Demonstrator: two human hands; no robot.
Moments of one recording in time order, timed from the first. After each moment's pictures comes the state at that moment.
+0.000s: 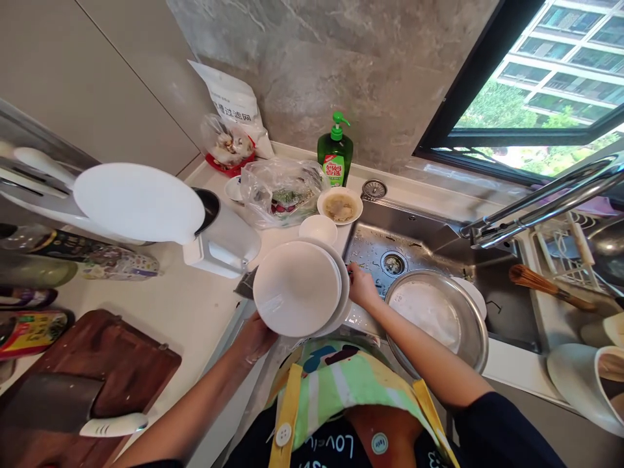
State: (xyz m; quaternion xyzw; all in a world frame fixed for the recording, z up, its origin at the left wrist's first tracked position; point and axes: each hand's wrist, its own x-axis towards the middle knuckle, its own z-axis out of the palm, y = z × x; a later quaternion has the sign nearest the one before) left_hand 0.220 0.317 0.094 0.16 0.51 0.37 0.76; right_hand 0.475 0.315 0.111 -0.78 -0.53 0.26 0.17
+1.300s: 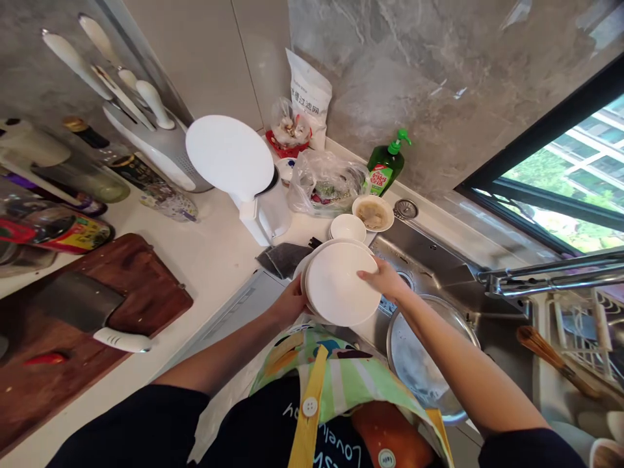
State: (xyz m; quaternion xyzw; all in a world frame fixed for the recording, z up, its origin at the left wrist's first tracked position) left_hand 0.252 0.304 0.092 0.26 0.45 0.40 0.75; right_hand 0.483 0.340 0.158 -0.68 -0.52 0.47 0.22
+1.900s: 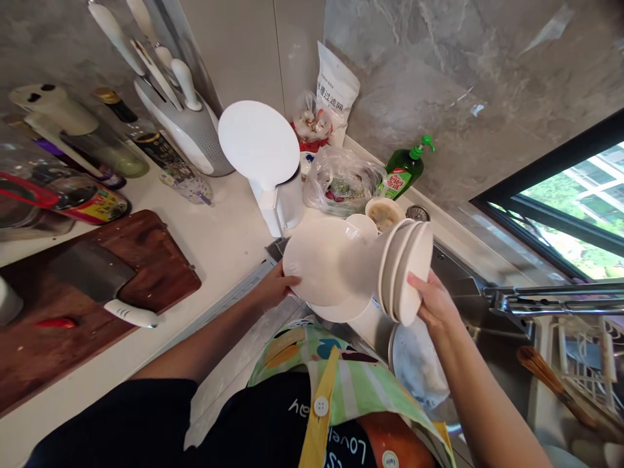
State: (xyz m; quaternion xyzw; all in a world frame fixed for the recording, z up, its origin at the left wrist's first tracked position) left_hand 0.199 0.322 0.095 0.21 0.45 0.44 0.75; right_hand 0.506 0.307 0.192 -0.60 -0.29 0.56 0.50
